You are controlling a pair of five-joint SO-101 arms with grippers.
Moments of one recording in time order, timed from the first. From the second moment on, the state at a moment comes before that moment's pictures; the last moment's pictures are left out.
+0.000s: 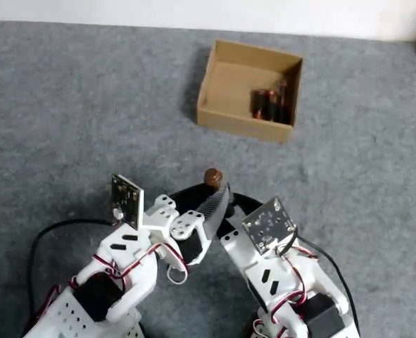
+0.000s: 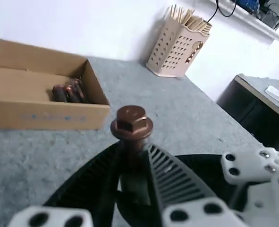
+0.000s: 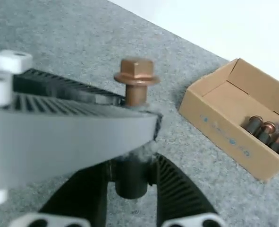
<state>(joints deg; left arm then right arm) 40.7 -90.9 81.1 28.9 31.6 -35.6 -104.9 74.3 56.3 12.2</state>
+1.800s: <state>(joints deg) 6.1 -101.4 94.1 16.0 15.0 -22.6 -89.1 74.3 36.3 12.4</state>
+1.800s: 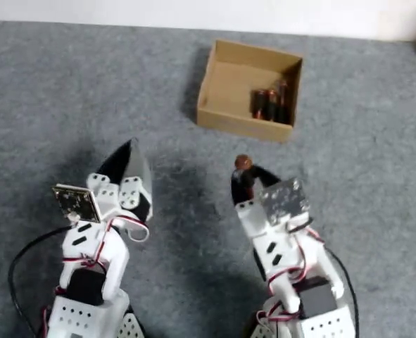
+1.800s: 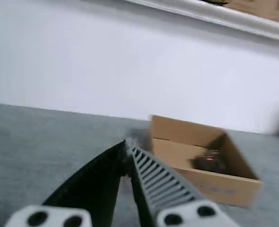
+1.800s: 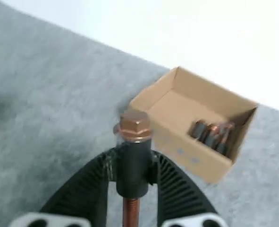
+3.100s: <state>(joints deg) 6.7 -101.3 96.1 17.5 -1.7 -10.9 71.1 -94.7 85.5 12.4</state>
